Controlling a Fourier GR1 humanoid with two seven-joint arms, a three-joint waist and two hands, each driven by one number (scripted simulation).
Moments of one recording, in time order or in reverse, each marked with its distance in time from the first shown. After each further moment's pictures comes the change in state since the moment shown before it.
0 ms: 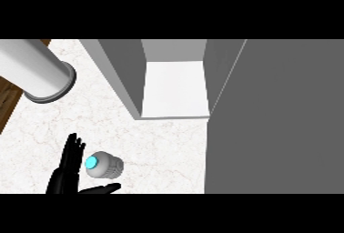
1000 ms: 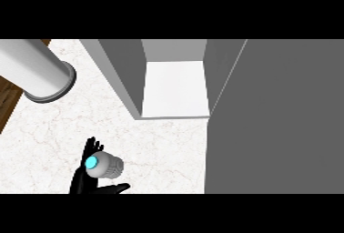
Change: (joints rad) left arm -0.178 -0.121 0.105 0.526 0.088 -0.281 -0.342; right arm 0.096 -0.060 -0.050 0.009 -0.061 0.036 -0.084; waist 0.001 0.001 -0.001
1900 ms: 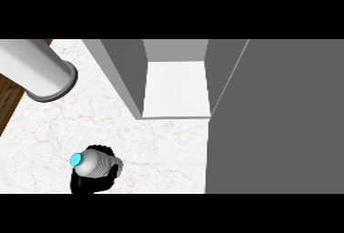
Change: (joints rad) left arm -0.133 -0.011 0.080 0.162 0.068 -0.223 -0.158; right arm 0.058 -0.042 -0.060 0.007 -0.048 0.021 -0.053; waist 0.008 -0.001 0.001
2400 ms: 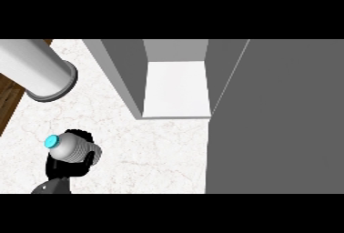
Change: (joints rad) left arm -0.108 0.149 0.061 0.034 0.018 -0.091 0.064; right arm 0.001 -0.022 -0.012 0.003 -0.024 -0.008 -0.010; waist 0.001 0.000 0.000
